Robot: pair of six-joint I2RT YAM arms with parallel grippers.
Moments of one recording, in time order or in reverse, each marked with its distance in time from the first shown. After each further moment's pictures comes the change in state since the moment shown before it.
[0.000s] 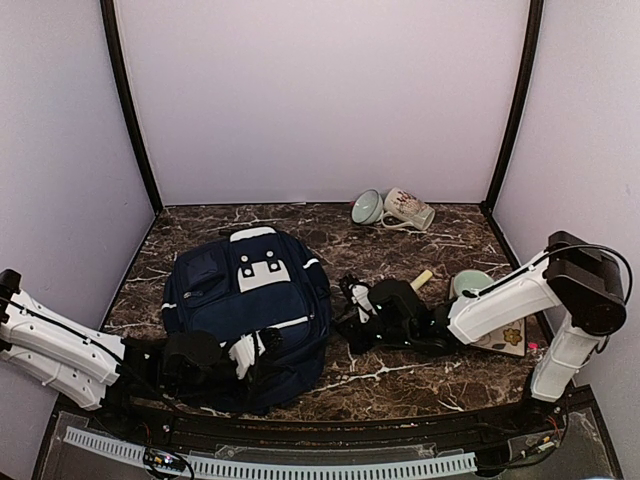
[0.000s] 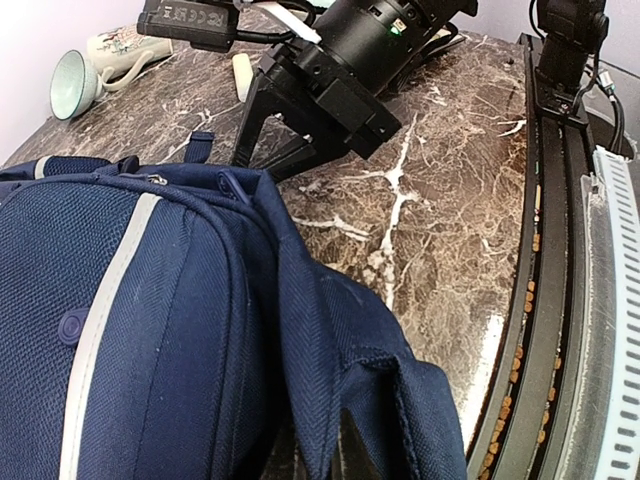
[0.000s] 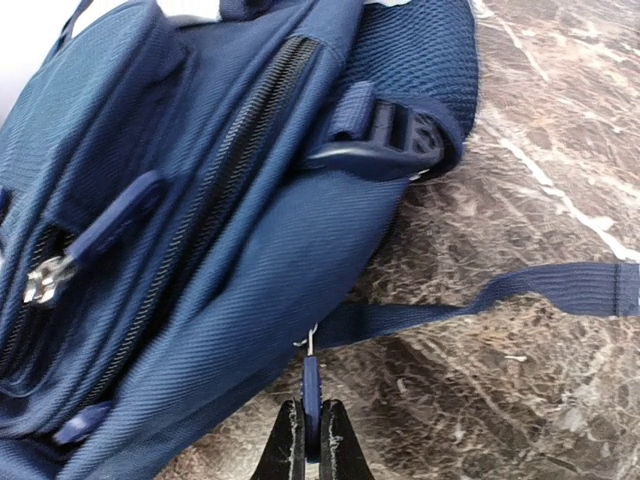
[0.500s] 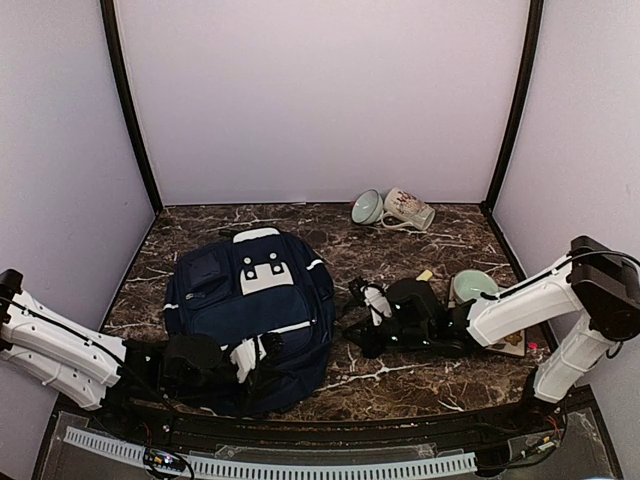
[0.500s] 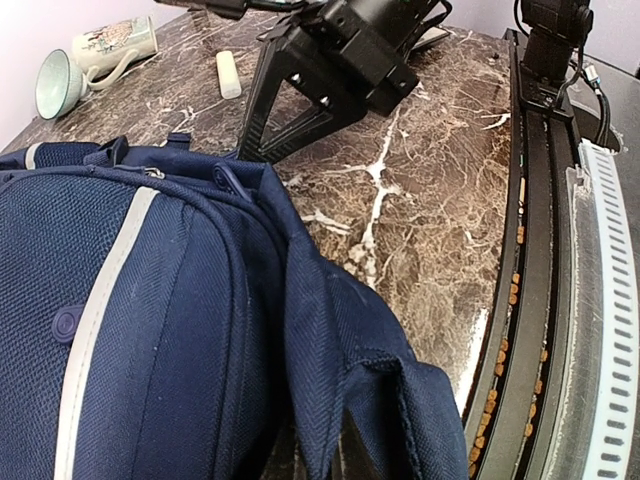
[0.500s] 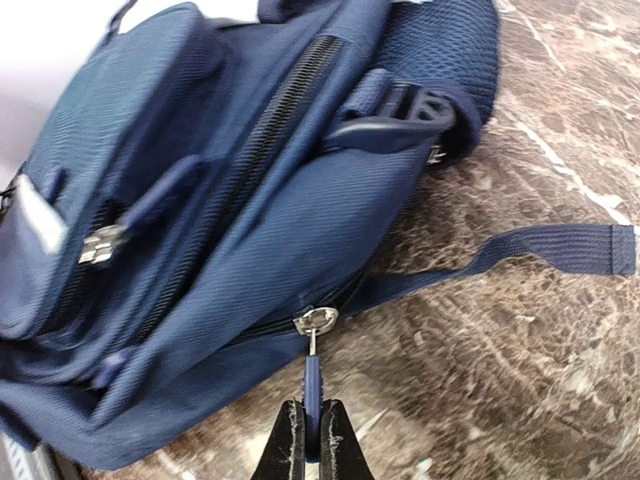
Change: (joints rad) left arm -0.007 -0.003 -0.012 0.010 0.023 -0.006; right arm -0.020 -0.106 -0.089 0.009 -0.129 -0.002
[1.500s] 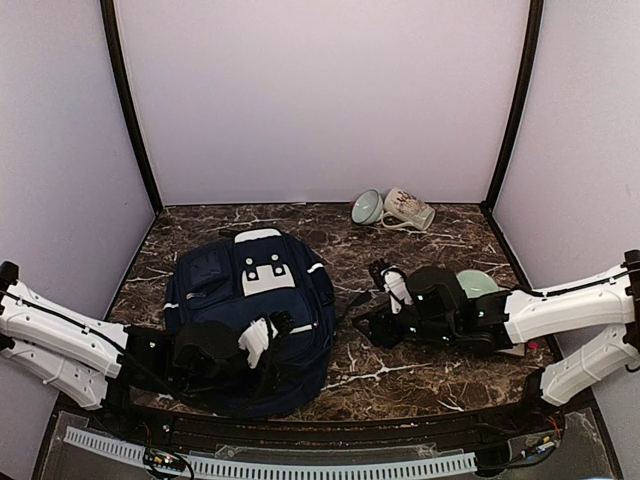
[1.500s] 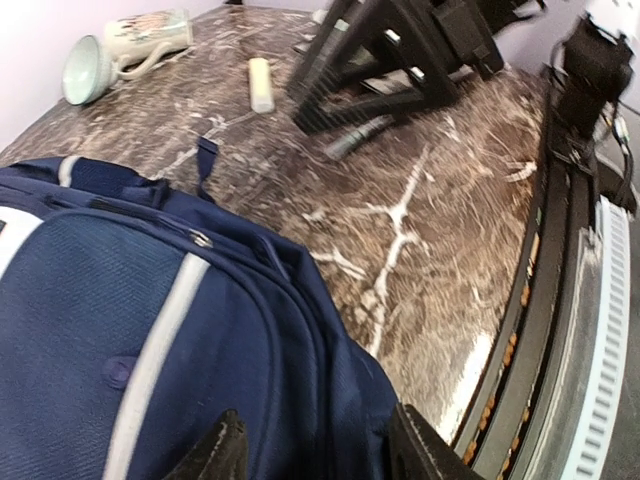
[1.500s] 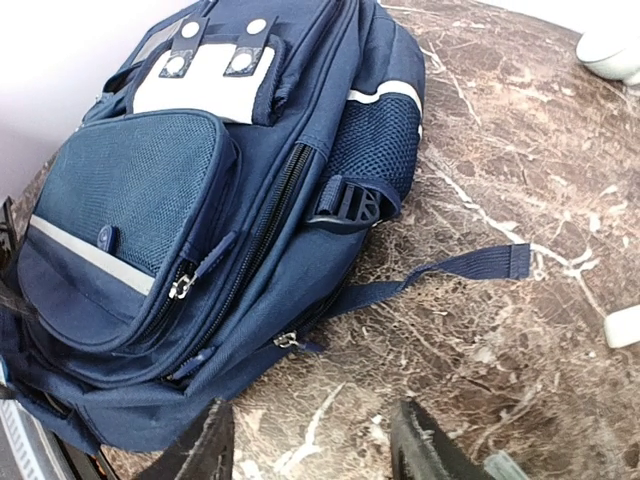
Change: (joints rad) left arm -0.016 0.042 0.170 -0.170 -0.099 -0.118; right arm 0.046 -0.275 0.007 -0.256 0.194 0.007
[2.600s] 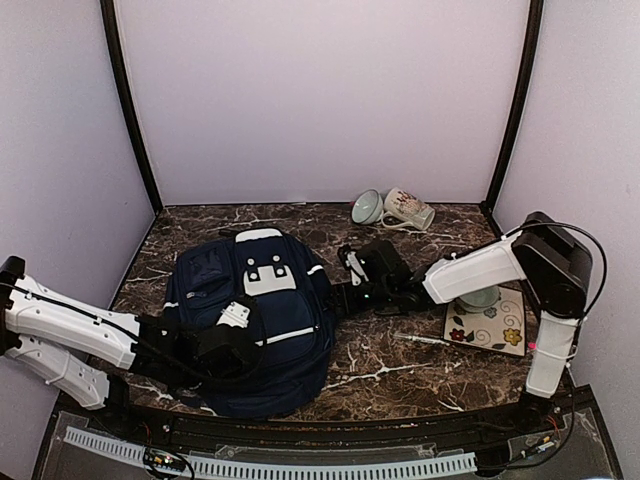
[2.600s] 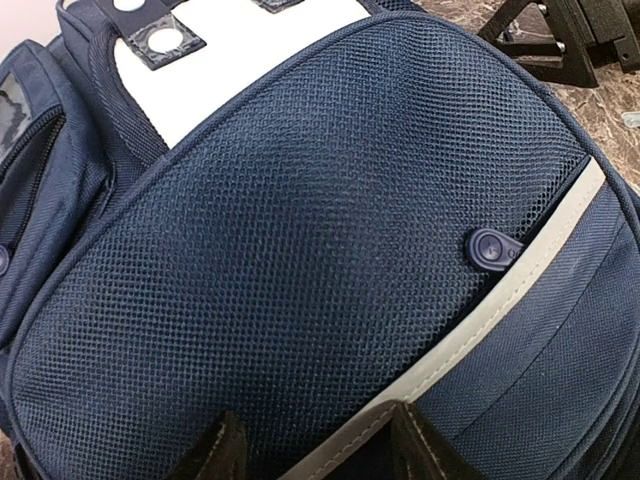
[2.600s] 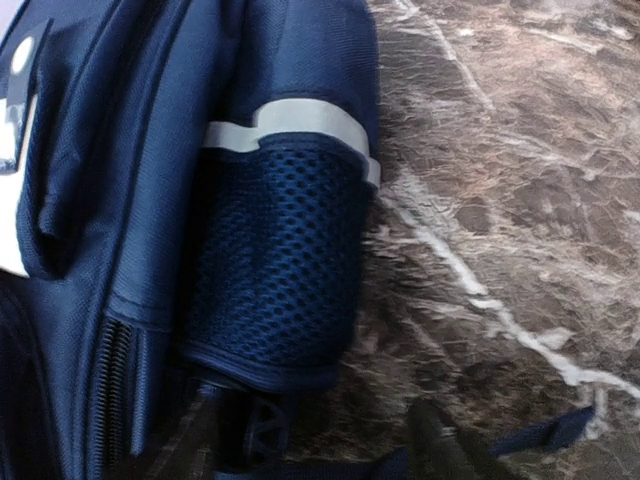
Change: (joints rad) left arm 0.078 0.081 0.099 -0.497 -0.357 -0.460; right arm -0.203 0.562 0.389 0.033 -0.182 0.037
